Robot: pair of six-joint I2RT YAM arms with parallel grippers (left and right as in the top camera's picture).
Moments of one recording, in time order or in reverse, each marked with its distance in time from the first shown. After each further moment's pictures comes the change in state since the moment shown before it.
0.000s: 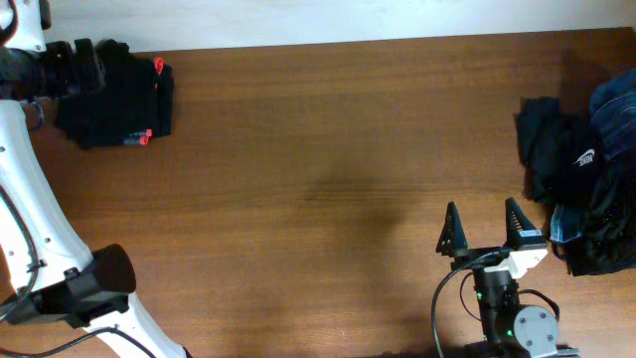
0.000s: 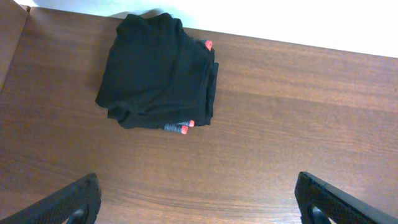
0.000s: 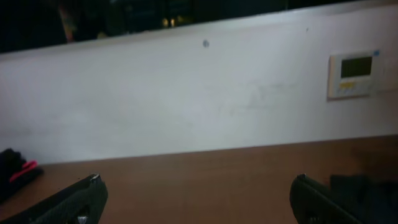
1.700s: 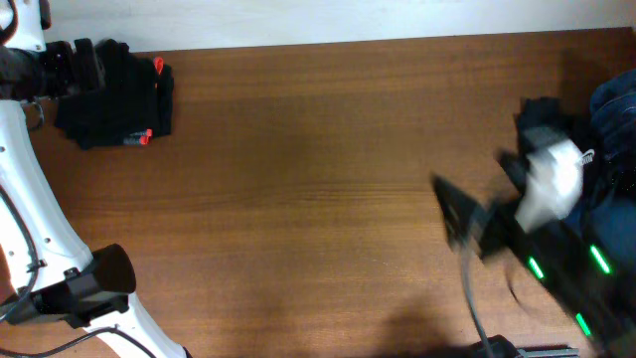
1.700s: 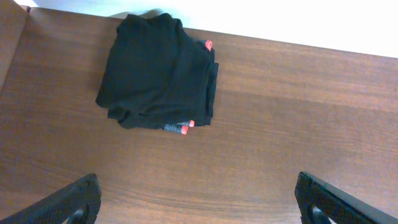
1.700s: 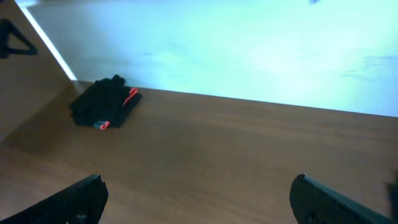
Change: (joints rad) left arm 0.000 0.000 0.000 0.000 0.000 0.000; right arm 0.159 0.732 1.273 -1.004 -0.193 0.015
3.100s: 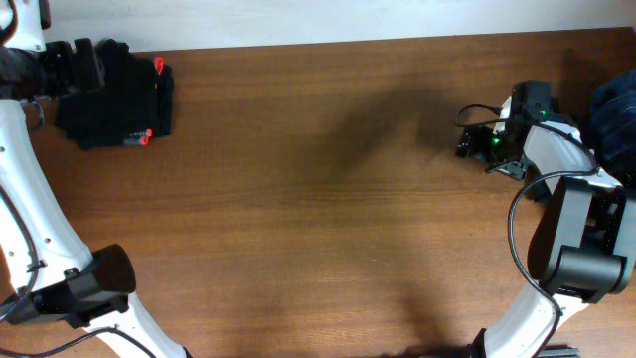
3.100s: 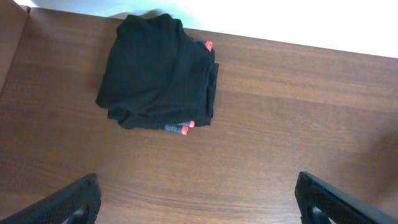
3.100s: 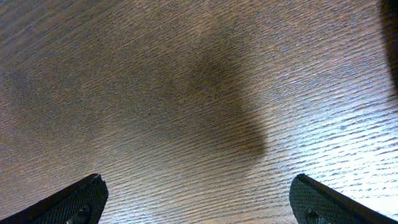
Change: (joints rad) left arm 0.000 0.000 0.000 0.002 0.000 0.000; right arm -0.560 1.236 0.008 0.245 -0.045 0.060
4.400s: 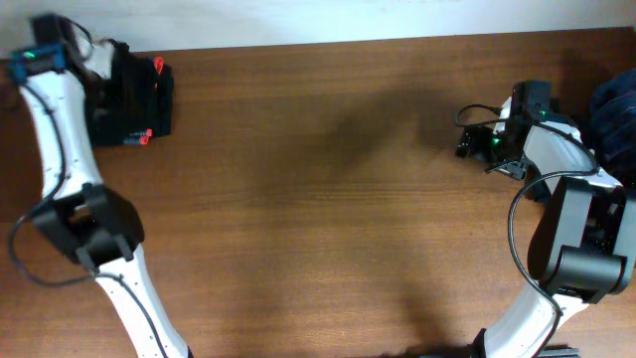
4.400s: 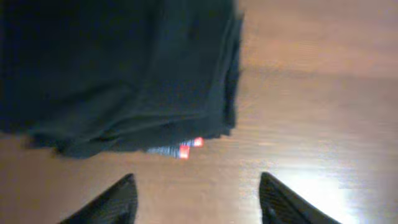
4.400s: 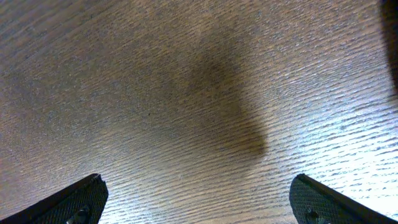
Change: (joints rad) left arm -0.021 0.380 -0.040 0.160 0.001 0.062; right arm 0.000 0.000 0.000 0.000 0.000 0.000
